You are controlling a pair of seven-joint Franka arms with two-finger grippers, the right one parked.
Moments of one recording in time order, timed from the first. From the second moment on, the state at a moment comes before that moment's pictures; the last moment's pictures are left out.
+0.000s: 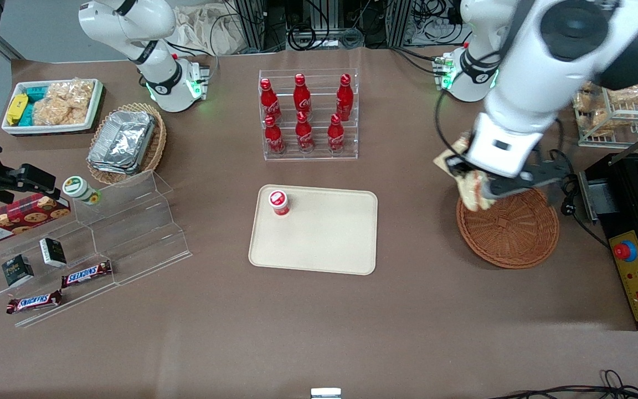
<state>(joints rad) -0.06 0.17 -0.48 -1.48 0.16 1.62 -0.75</state>
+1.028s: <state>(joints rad) -0.28 0.75 -0.51 -1.49 0.42 2.08 -0.92</state>
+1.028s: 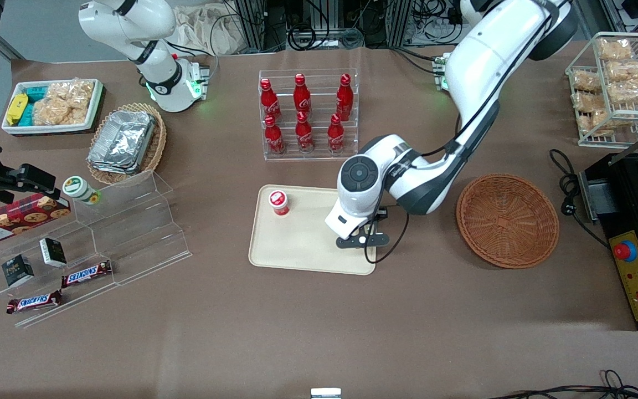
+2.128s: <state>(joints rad) -0.27 0.78 -0.51 -1.42 0.49 2.13 -1.05</state>
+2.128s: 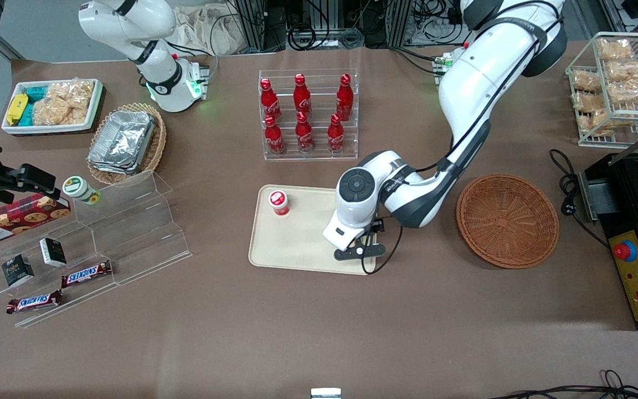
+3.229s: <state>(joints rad) -0.26 0.33 -0.14 -1.43 0.16 1.76 -0.73</state>
